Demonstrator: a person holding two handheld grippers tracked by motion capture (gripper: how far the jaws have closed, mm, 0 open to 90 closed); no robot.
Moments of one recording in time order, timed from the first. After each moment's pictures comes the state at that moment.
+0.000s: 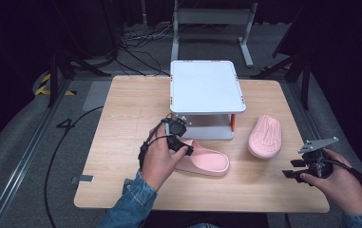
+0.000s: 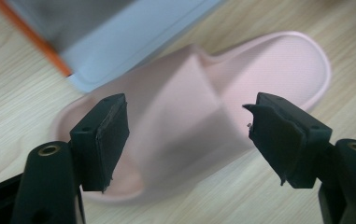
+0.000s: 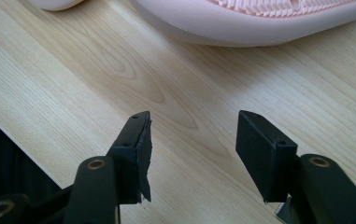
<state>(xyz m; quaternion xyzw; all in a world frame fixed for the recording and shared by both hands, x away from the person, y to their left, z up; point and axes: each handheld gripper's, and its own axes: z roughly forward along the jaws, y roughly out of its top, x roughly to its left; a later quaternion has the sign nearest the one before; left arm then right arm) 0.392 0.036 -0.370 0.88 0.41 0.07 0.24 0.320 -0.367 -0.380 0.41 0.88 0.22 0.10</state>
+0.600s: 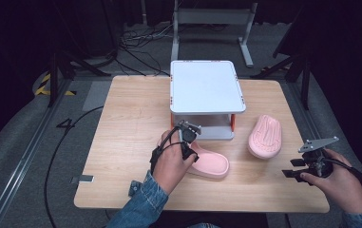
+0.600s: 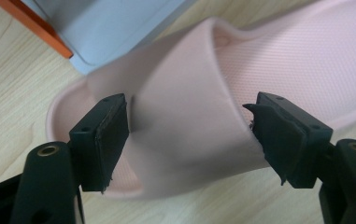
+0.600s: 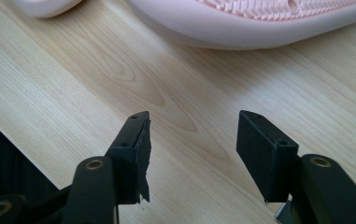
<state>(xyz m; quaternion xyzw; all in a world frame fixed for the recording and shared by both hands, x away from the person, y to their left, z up) 0.385 0.022 -0.391 0.90 0.41 0.11 0.14 0.323 -0.367 -0.380 0.41 0.88 0.23 0.10</state>
